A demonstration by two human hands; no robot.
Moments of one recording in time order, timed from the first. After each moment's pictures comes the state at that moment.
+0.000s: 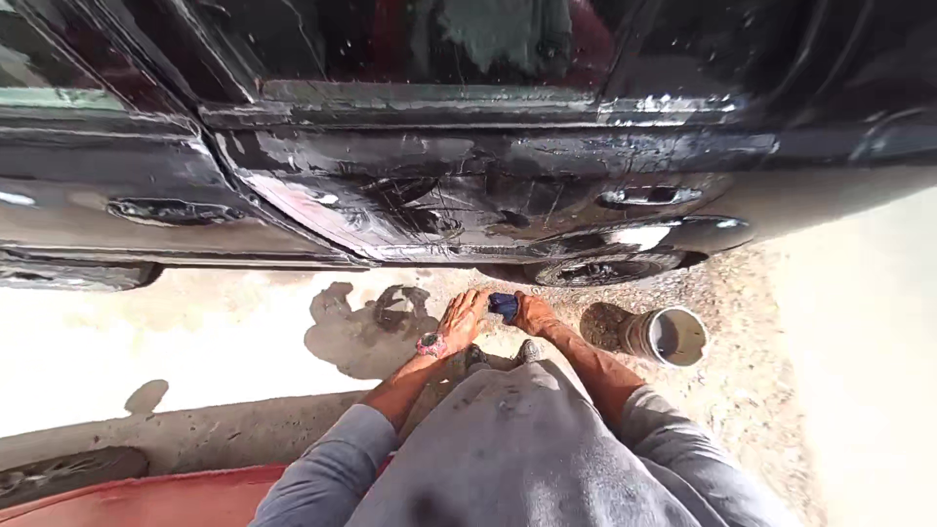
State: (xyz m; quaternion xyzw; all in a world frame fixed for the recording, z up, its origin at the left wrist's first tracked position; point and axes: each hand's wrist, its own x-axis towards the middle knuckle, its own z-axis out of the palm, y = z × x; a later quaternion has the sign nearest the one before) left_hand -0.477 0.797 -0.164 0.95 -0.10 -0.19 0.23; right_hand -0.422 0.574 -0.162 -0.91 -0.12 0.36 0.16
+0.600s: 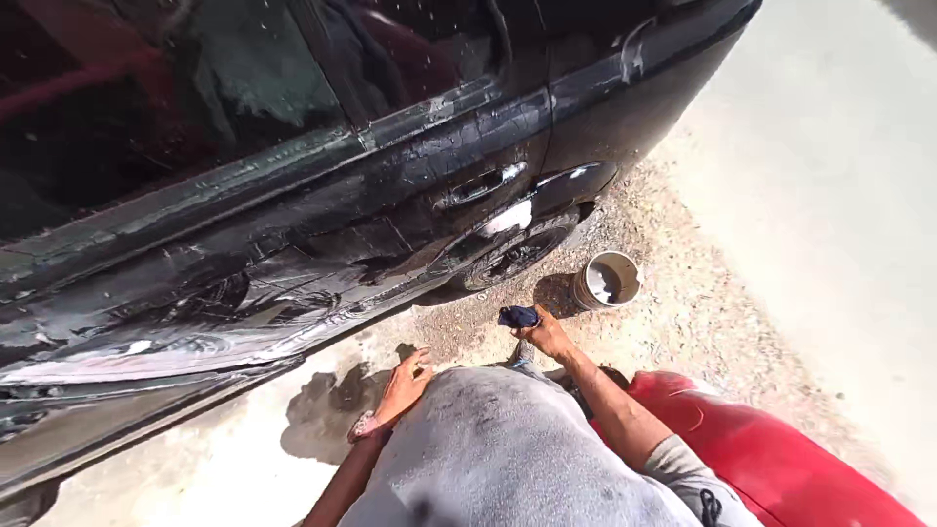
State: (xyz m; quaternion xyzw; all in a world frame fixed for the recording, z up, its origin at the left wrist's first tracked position) left_hand -0.493 0.714 -0.158 0.86 -0.05 -0.31 0.39; right_hand -0.512 0.337 -0.143 -0.78 0.22 0.21 0.55
